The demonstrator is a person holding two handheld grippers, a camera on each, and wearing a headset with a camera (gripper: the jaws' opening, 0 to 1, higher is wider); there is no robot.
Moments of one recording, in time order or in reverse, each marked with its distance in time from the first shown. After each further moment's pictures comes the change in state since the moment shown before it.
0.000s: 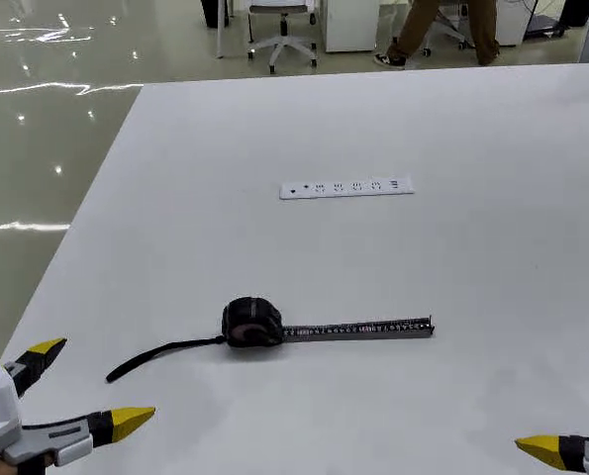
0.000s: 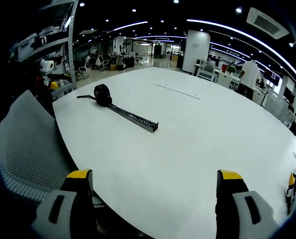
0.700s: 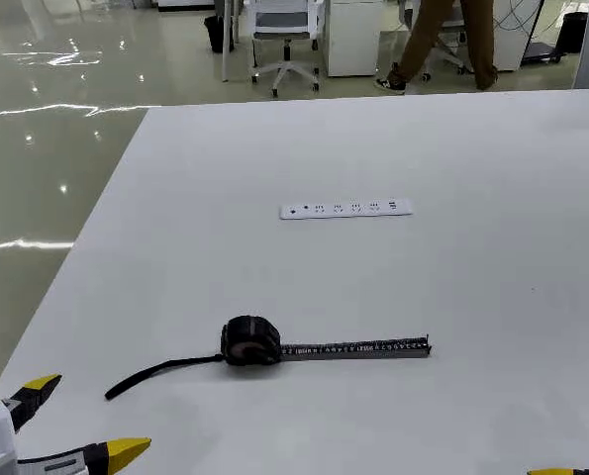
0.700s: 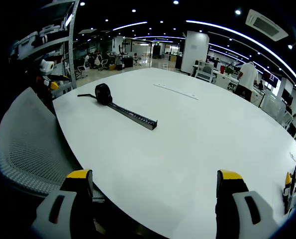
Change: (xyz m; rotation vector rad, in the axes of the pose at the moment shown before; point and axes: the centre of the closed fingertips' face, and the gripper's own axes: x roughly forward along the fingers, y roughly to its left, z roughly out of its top) left arm -0.002 0.002 -0.007 -0.044 -0.006 0.025; right arm -0.009 0.002 -0.008 -0.026 0.003 -0.009
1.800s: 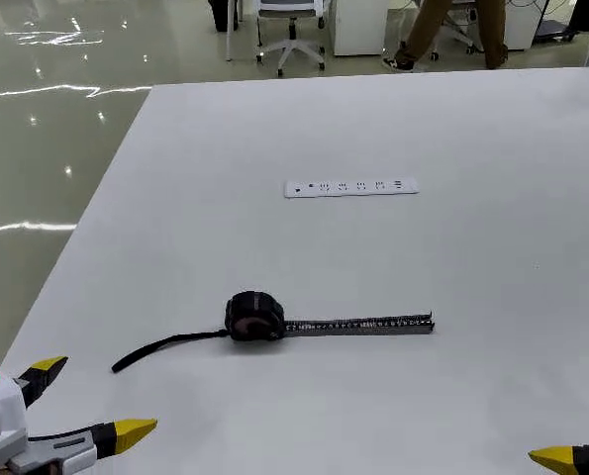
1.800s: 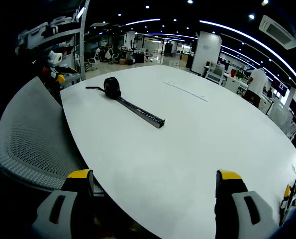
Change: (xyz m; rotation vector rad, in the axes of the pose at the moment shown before) left arm 0.000 -0.005 -0.011 0.012 0.038 0.004; right arm 0.007 0.004 -0.002 -0.073 0.022 0.056
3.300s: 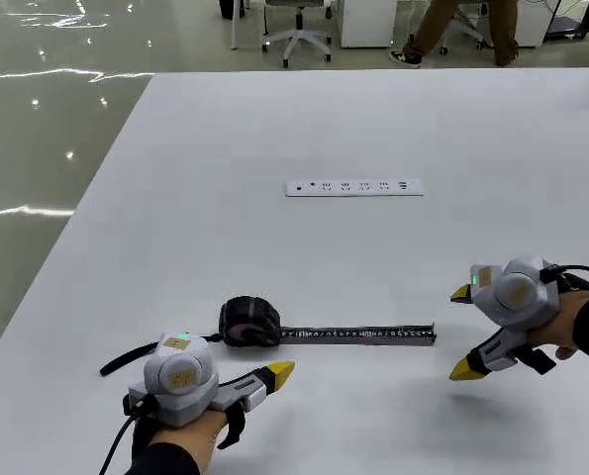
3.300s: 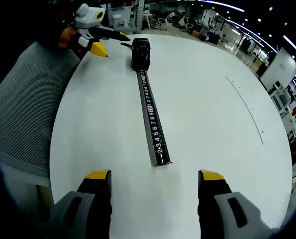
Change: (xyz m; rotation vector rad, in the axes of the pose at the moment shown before) left arm 0.157 -0.073 0.033 -0.142 -0.068 0.151; right arm 0.179 -0.027 0.058 -0.527 0.300 0.432
